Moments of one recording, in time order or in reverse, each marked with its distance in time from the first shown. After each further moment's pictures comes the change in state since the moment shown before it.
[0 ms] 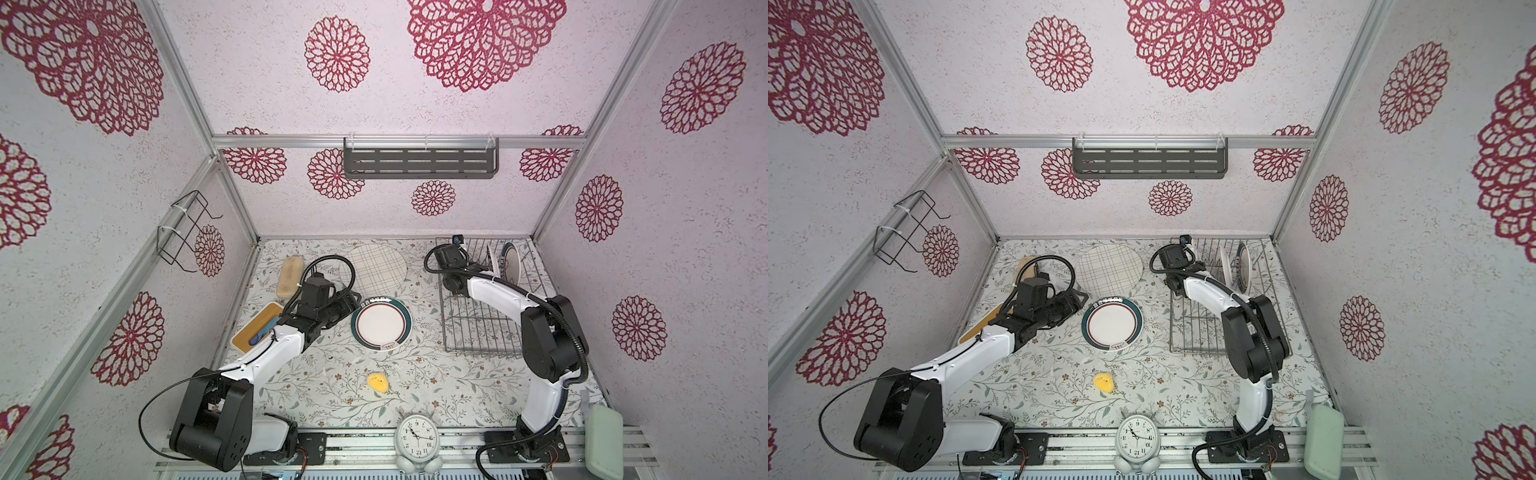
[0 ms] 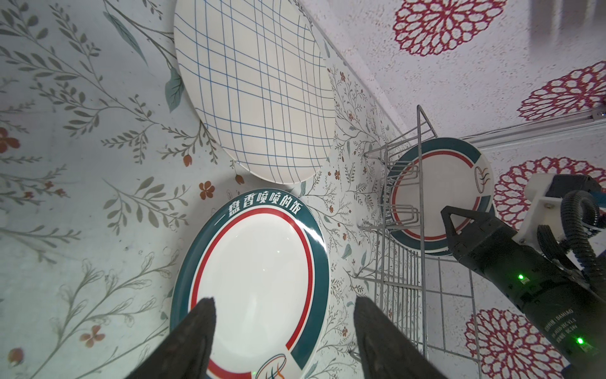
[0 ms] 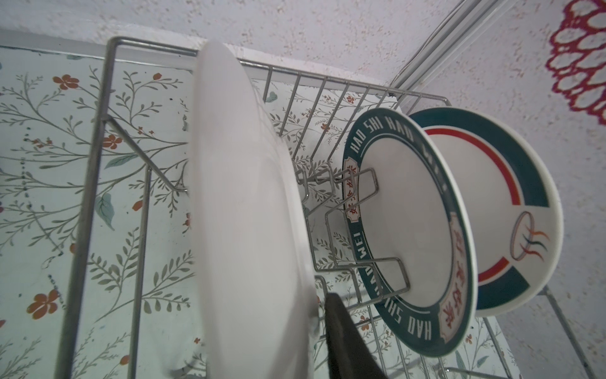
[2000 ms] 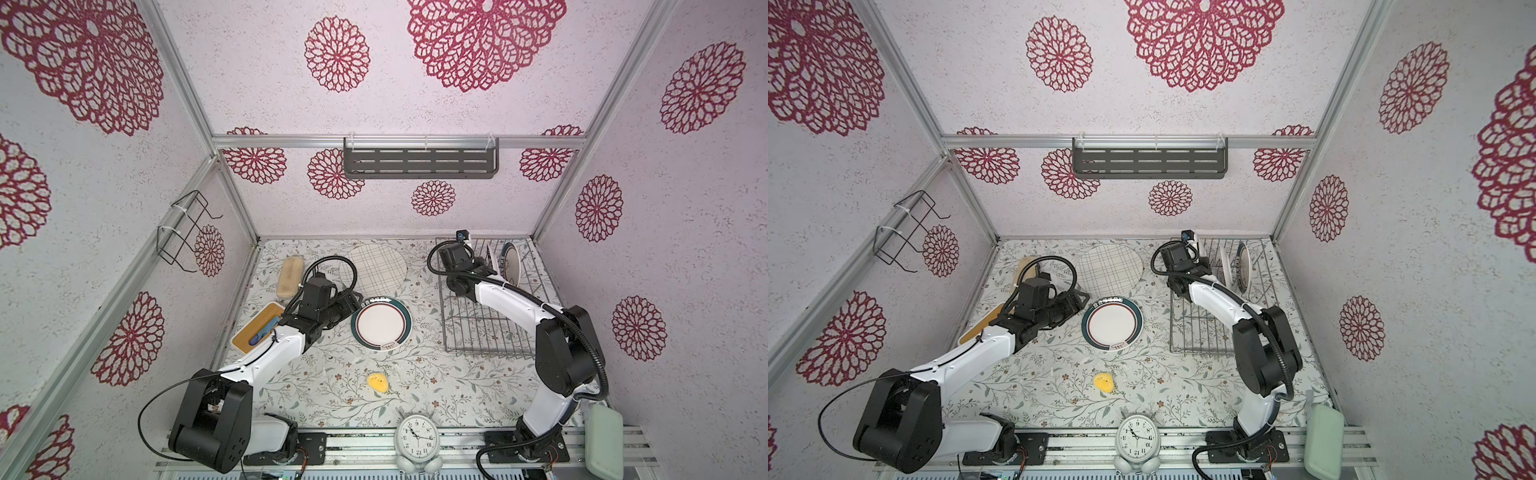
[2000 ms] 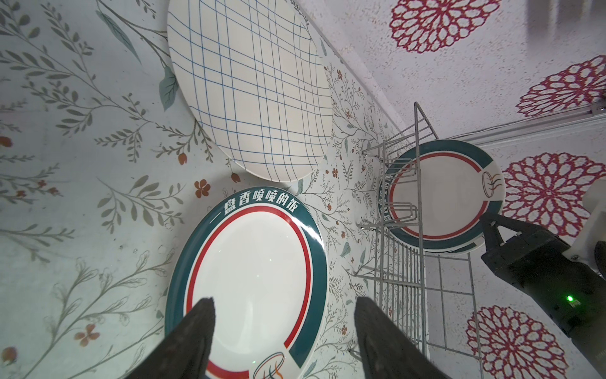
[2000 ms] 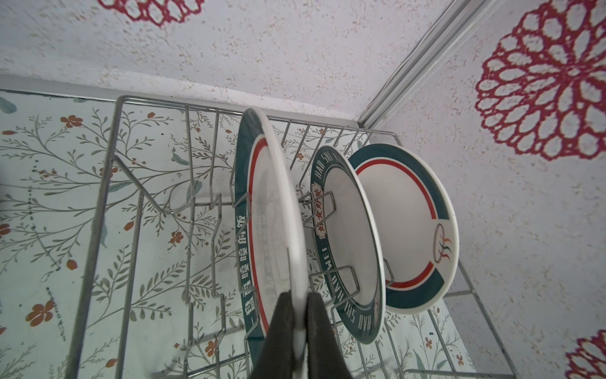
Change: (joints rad) left arm -0.018 -0.004 0.000 -0.001 -0.014 0.000; right arm 0.015 -0.118 -0.064 0.059 0.079 -0.092
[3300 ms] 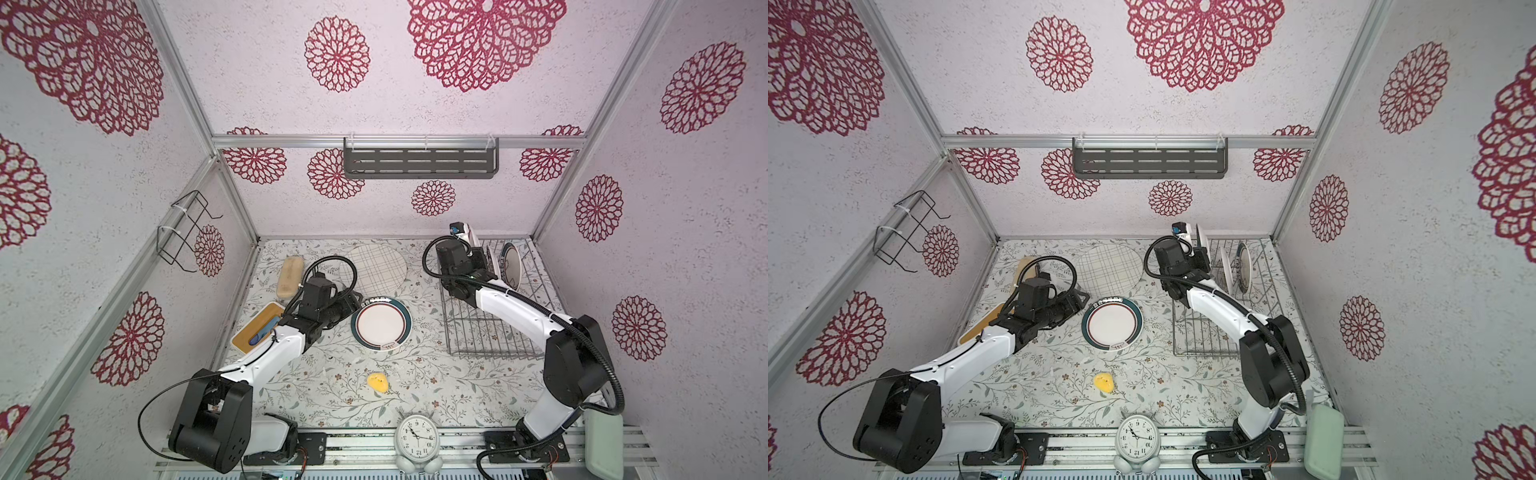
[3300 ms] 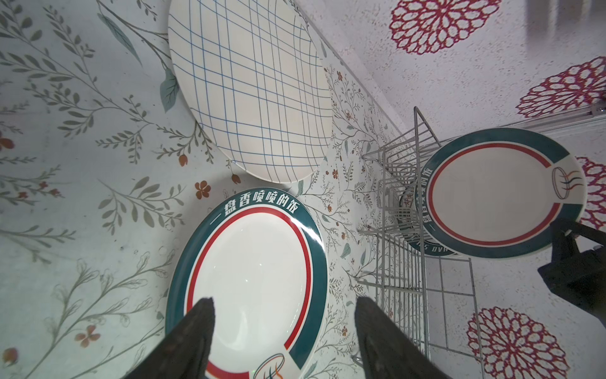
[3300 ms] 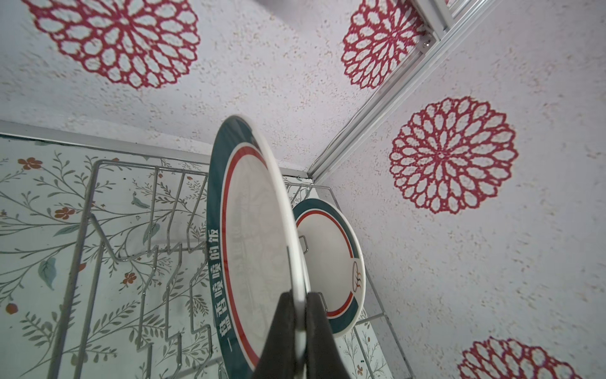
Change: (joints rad) left arm 0.000 0.000 0.000 0.002 -0.003 0.000; right arm 0.079 -0.090 -0.016 0.156 0.225 -0.269
